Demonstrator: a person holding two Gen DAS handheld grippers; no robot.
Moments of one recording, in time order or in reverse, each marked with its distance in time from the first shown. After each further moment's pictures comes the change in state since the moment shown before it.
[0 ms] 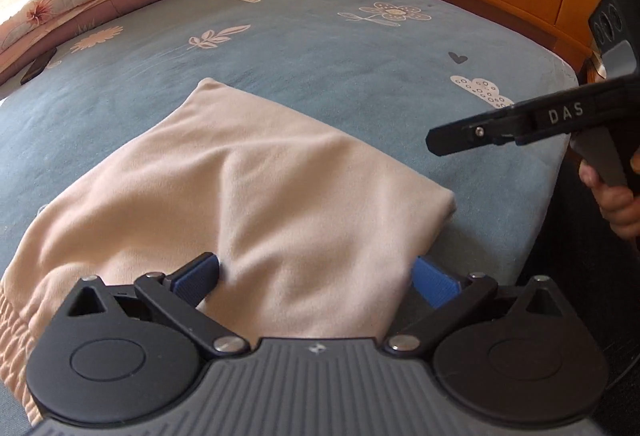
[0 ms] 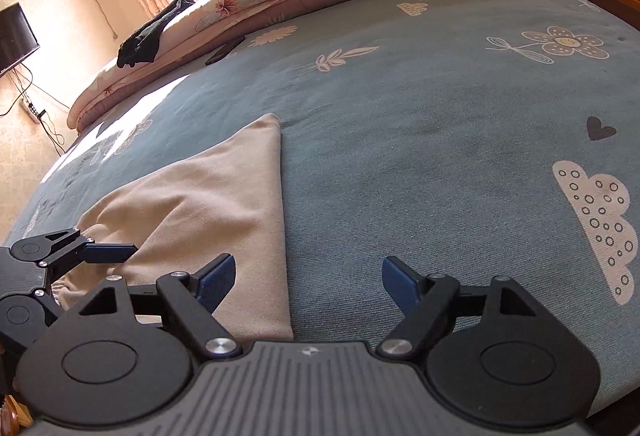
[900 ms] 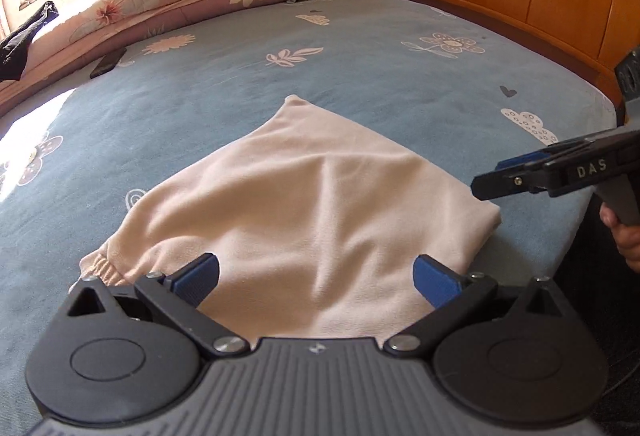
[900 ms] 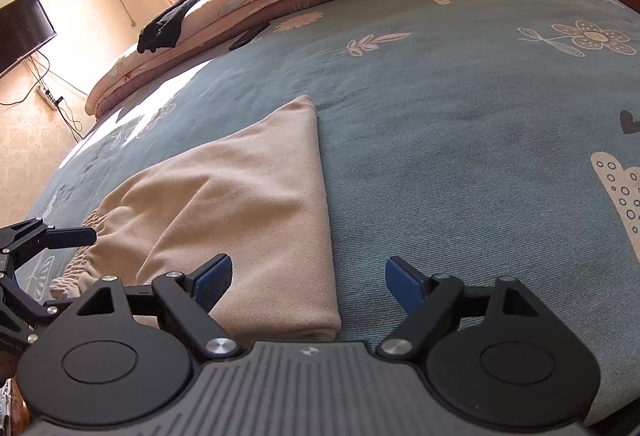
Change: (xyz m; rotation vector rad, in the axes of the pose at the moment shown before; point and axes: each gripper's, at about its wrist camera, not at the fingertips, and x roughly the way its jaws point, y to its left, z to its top) left arm -0.037 0.043 -0.003 -0.127 -0.047 0.166; right arm 0.002 0.027 -0.007 -0.049 0.021 0.051
